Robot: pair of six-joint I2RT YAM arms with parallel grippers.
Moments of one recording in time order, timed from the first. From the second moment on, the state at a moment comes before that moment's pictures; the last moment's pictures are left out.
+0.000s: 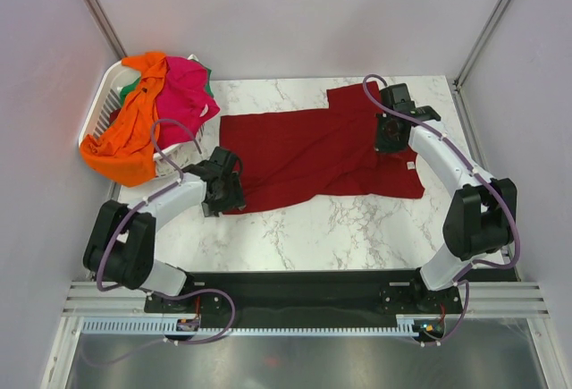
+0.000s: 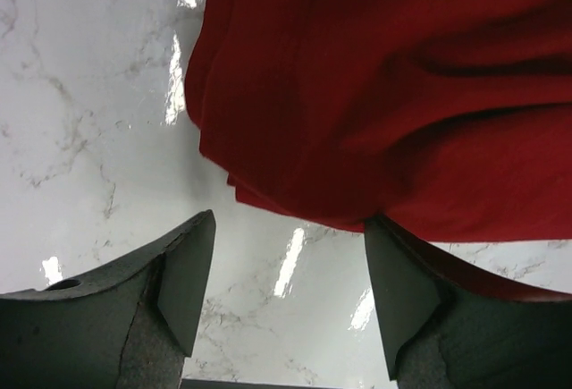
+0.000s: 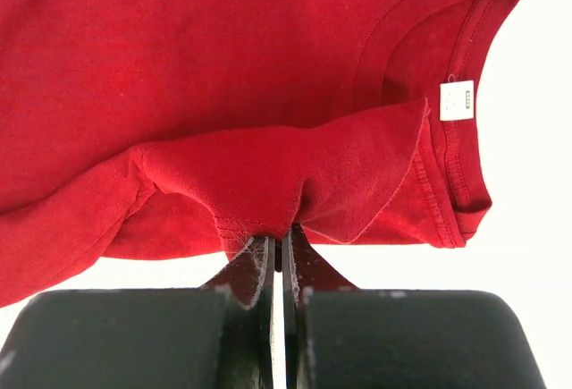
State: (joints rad) left arm -0.39 1.44 0.81 -0.62 -0.16 -0.65; right arm 0.23 1.65 1.39 -0.78 0.16 0.34
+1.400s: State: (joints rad) left arm -0.39 1.02 0.79 -0.79 0.01 -0.69; right arm 0.39 1.16 1.14 -0.88 0.11 0.41
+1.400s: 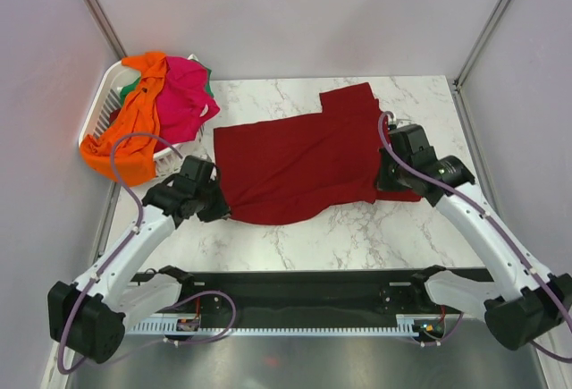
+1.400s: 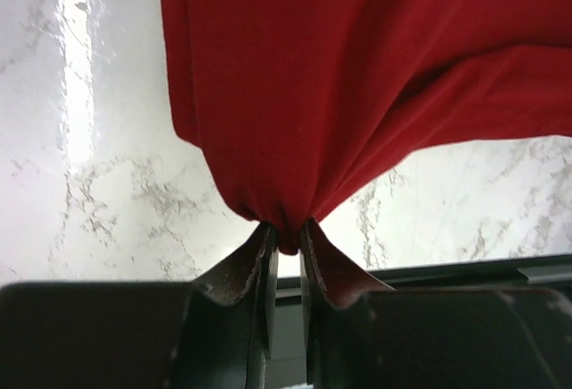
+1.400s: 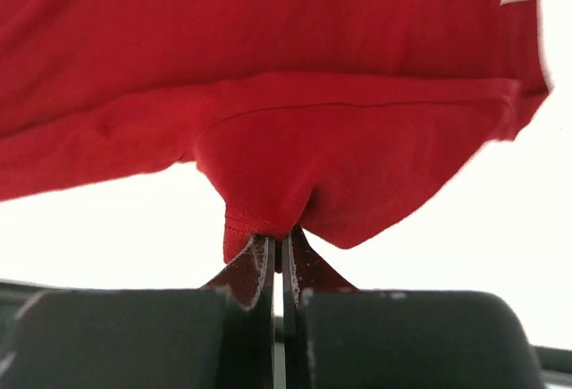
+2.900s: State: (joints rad) left arm -0.62 1.01 0.49 -0.85 -0.18 -1.13; right arm 0.43 1.16 1.05 -0.87 0.10 0.43
